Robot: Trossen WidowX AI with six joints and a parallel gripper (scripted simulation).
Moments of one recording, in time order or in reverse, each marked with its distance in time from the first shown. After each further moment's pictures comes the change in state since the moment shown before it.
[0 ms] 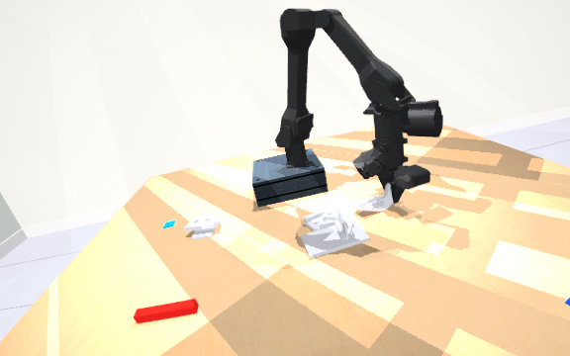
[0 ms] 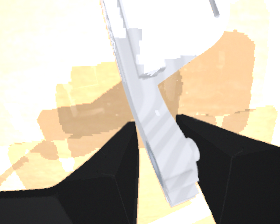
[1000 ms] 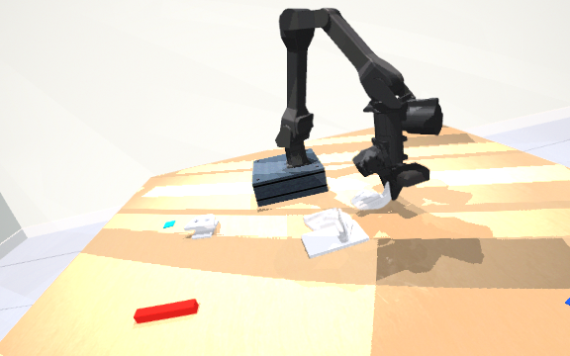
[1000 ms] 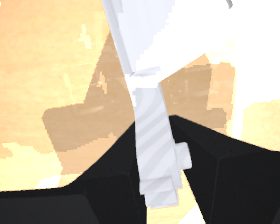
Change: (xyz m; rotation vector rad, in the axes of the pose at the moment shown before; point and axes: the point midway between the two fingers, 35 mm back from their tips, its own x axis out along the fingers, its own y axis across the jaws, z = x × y) arm -0.005 -0.001 0.000 0.000 -0.003 -0.006
